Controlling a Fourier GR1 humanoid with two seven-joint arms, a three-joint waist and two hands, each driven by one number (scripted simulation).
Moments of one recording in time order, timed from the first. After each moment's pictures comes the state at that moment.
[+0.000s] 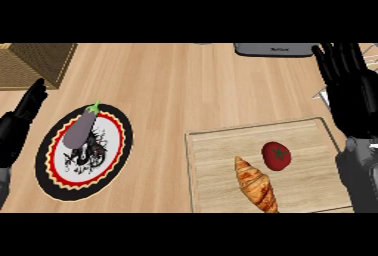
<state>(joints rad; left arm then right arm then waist) -0.15 0.62 -0.07 -1.37 0.14 0.08 -0.15 -0.38 -0.33 0.02 -1.70 -0.31 -0.19 0.15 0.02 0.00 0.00</state>
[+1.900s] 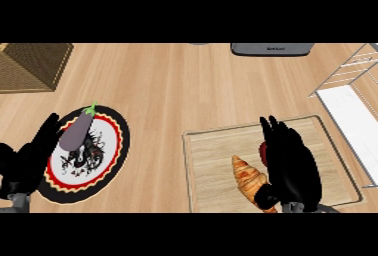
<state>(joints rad) 0.01 0.46 -0.02 -1.39 0.26 0.09 0.05 -0.20 -0.32 0.56 -1.90 0.91 0.28 1.04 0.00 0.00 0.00</state>
